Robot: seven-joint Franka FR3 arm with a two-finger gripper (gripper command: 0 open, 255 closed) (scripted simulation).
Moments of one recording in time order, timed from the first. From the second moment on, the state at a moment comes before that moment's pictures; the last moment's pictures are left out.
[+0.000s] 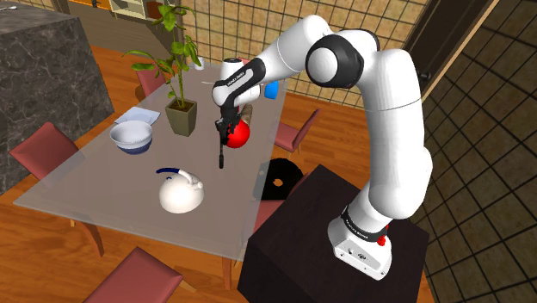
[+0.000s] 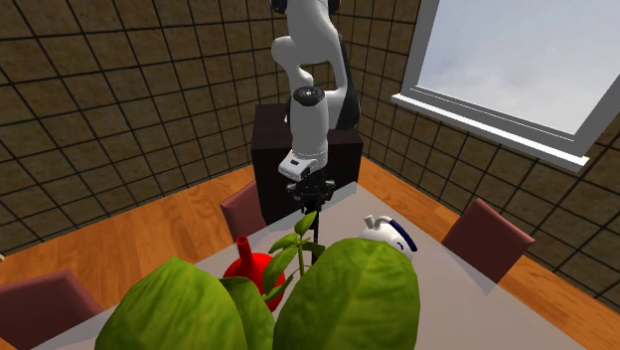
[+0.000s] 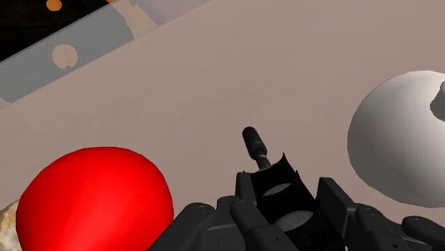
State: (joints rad) arm -0.01 0.64 -0.06 -1.77 0.08 2.41 -0.11
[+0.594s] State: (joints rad) arm -0.01 0.59 -0.06 -1.79 0.08 2.37 -0.11
